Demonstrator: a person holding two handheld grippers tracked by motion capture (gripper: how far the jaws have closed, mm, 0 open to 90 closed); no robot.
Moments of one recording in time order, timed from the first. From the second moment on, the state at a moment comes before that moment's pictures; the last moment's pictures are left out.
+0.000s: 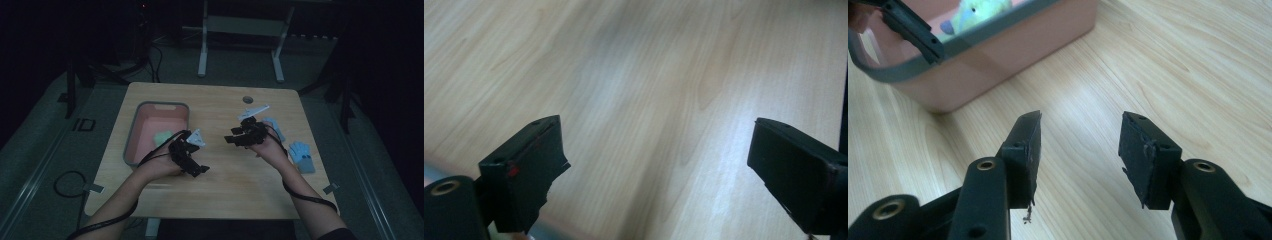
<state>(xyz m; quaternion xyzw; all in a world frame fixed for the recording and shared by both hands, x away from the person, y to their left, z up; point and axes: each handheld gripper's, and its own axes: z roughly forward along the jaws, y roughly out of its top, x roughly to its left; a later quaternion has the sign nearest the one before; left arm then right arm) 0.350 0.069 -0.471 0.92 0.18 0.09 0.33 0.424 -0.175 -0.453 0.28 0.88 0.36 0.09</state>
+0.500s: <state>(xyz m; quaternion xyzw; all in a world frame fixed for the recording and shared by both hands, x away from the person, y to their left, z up) 0.322 0.028 -0.492 0.93 0.14 0.11 0.33 0.405 -0.223 -0.477 0.32 0.88 0.33 0.13</state>
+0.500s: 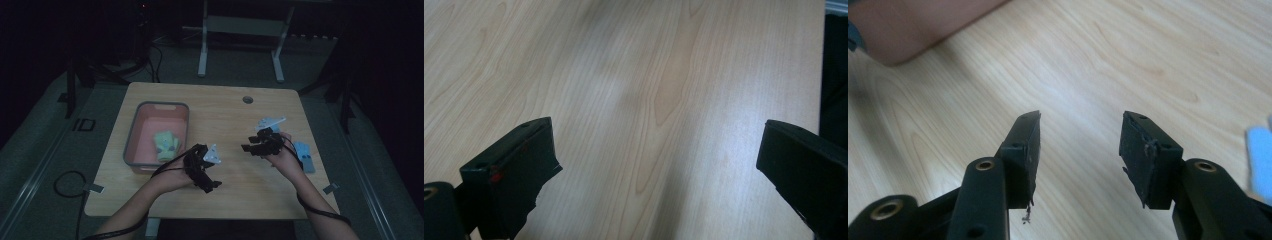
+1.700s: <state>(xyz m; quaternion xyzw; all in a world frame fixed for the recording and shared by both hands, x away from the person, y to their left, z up) 0.302 0.026 -0.566 0.89 0.19 0.13 0.39 0.394 -0.306 -0.495 0.37 0.84 0.35 0.16</state>
